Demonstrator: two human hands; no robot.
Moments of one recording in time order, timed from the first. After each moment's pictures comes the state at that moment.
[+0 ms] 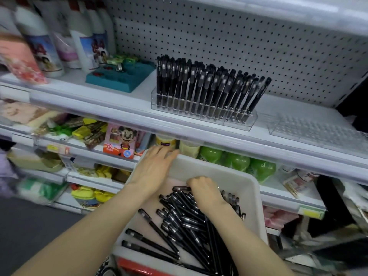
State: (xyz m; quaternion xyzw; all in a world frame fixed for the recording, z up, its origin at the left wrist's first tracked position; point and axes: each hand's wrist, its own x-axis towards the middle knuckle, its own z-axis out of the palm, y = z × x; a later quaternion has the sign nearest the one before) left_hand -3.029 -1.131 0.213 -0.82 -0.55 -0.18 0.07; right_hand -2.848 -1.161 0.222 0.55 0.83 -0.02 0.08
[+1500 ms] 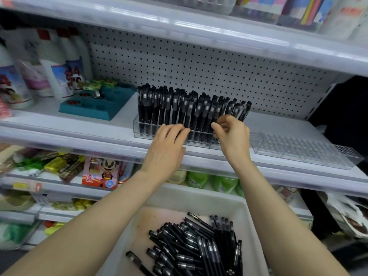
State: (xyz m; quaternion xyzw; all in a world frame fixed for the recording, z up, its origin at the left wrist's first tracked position) left_hand -2.984 -1.056 0.303 -0.81 -0.46 -0.32 0.14; right_hand -2.798 -1.050 0.360 0.64 0.60 -0.08 -0.47
